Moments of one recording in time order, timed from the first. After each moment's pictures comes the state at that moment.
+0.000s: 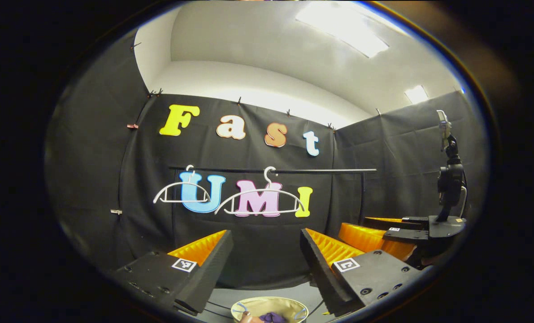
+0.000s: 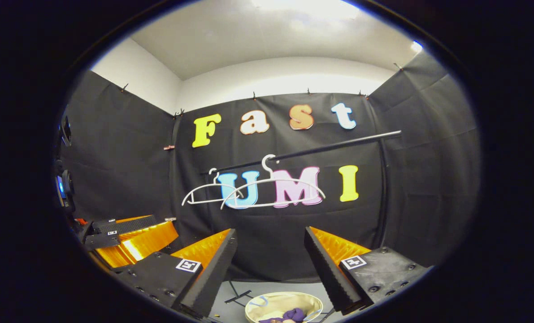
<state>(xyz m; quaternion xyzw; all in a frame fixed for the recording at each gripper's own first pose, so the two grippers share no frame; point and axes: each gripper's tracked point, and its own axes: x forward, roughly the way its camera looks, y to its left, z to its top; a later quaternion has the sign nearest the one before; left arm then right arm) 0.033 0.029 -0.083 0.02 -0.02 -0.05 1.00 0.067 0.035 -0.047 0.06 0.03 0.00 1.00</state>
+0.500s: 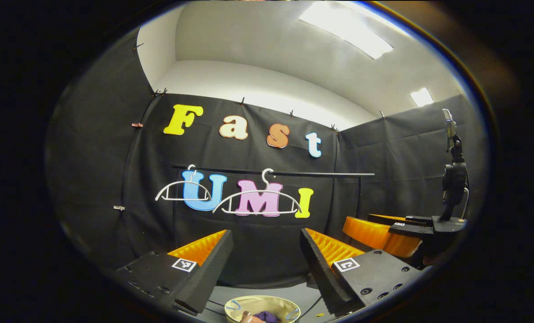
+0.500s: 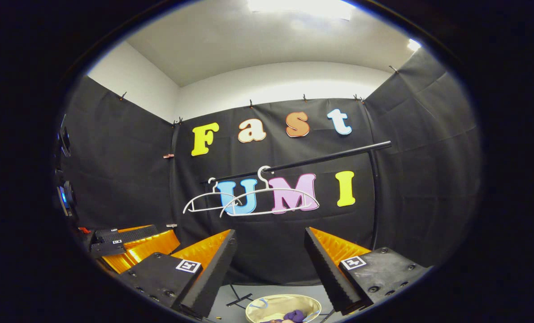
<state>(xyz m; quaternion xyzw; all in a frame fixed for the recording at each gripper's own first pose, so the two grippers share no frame) 0.027 0.004 -0.078 0.00 -0.01 -0.03 1.00 0.059 0.021 -0.027 0.07 0.02 0.02 1.00</state>
